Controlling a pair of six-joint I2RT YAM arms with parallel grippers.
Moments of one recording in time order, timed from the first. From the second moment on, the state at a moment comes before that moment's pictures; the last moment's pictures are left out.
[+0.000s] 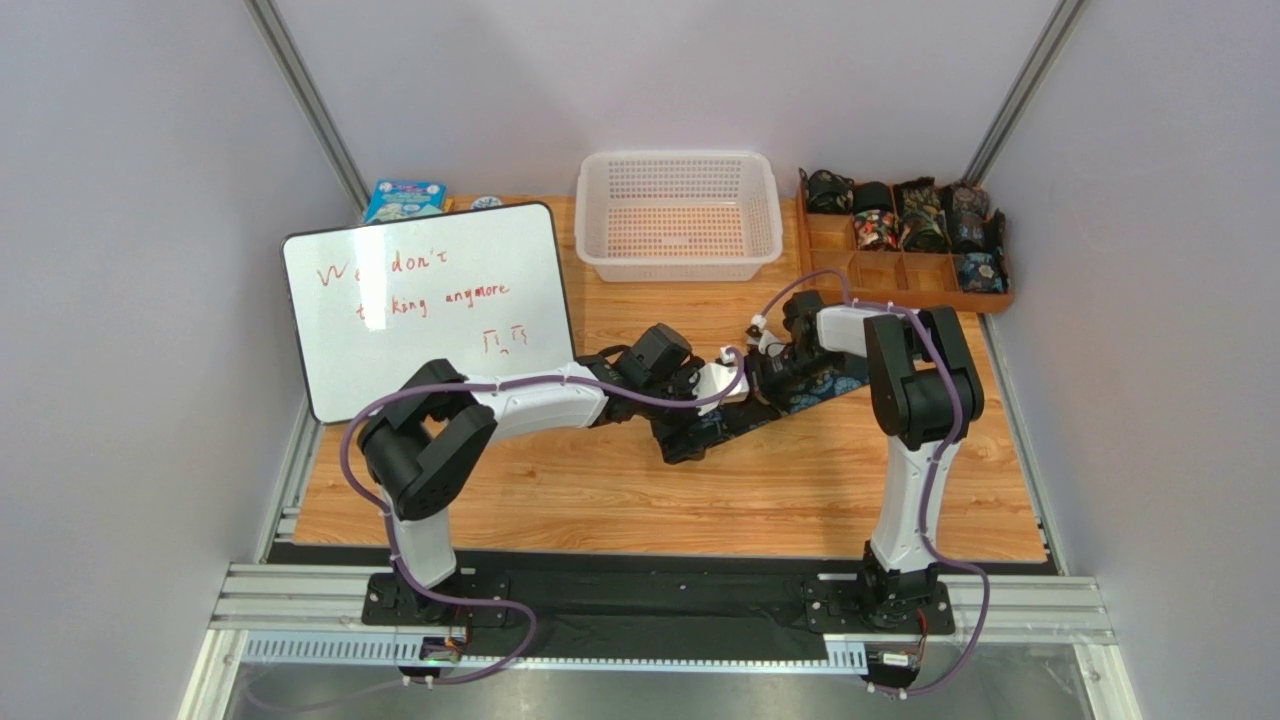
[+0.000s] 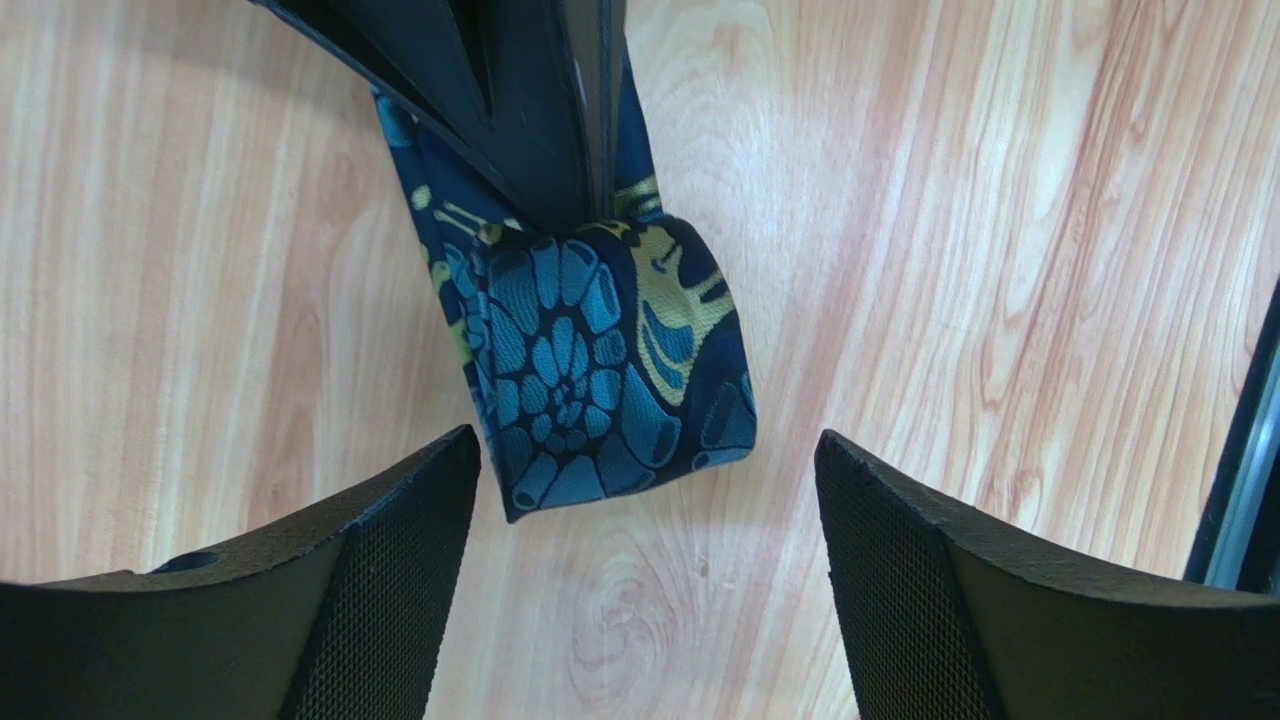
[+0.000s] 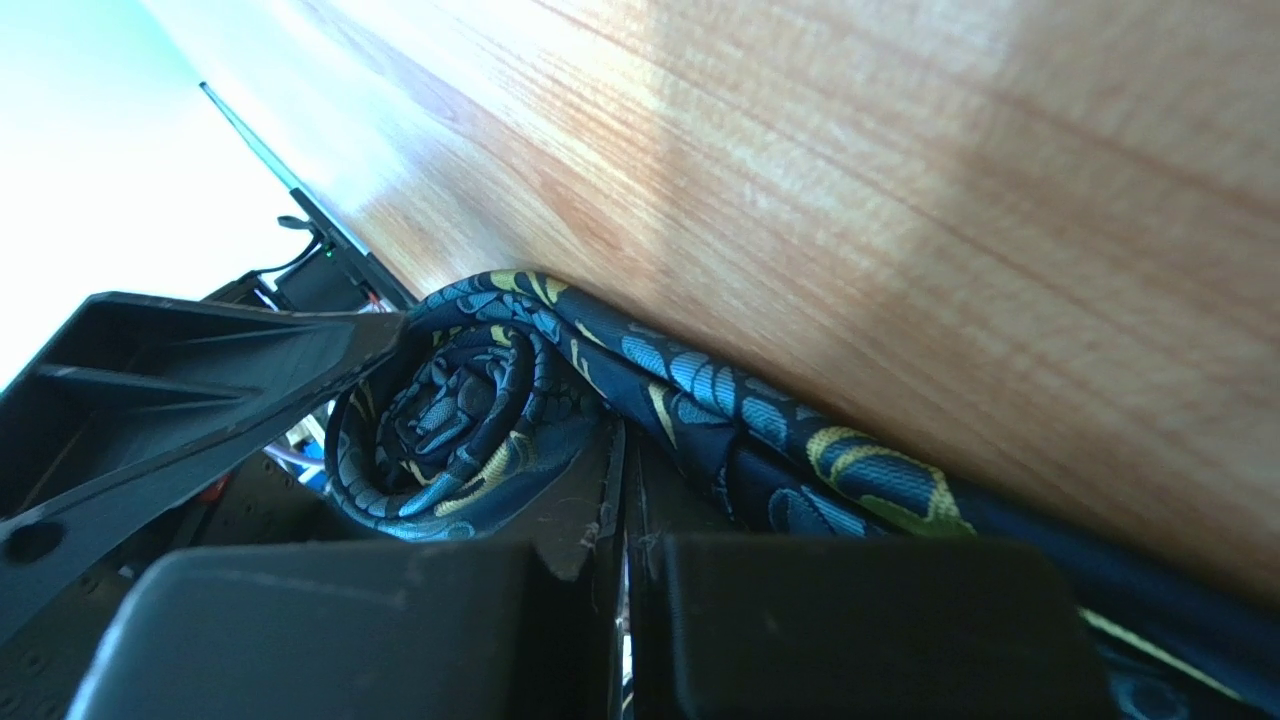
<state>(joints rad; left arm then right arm) -0.88 1.82 1.12 -0.18 0.38 0.35 0.18 2.06 1.19 -0.70 -0.85 0.25</state>
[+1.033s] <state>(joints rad) -0.88 1.91 1.17 -0.17 0.37 0.46 0.12 1.99 1.33 -0.90 -0.88 0.11</state>
